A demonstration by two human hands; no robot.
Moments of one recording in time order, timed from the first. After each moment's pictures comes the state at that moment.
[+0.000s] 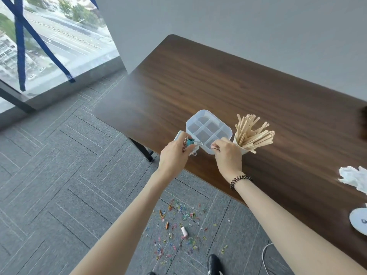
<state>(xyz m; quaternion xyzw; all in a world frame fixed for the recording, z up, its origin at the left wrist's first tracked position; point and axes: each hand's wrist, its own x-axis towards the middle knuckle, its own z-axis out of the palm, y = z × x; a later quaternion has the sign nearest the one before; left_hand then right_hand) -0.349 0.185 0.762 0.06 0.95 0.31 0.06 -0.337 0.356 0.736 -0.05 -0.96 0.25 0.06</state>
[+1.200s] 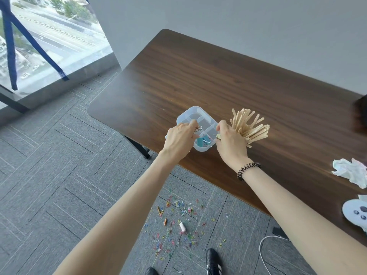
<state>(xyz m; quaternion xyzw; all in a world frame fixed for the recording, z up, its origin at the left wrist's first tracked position) -0.384 0.216 0.773 0.19 0.97 0.15 0.01 -0.344 0.377 0.771 -0.02 -0.99 0.17 0.02</state>
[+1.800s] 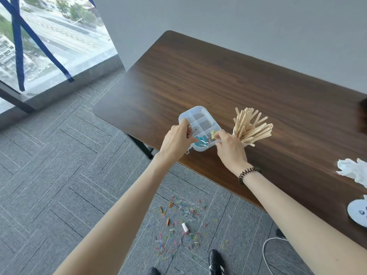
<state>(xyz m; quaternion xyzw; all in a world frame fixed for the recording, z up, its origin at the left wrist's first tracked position) -0.373 0.199 0.779 0.08 0.94 0.31 0.09 -0.335 0.373 0.749 -0.01 -0.98 0.22 0.02</state>
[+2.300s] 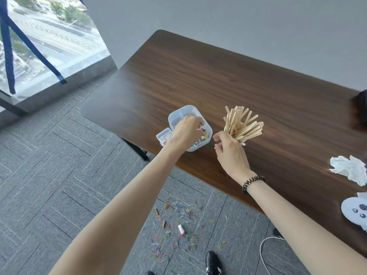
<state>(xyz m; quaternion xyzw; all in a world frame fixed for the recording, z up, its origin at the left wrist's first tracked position) -0.408 0.256 0.763 0.16 0.96 0.23 0.10 -0.316 0.400 0.741 0.00 -0.95 0.30 0.06</state>
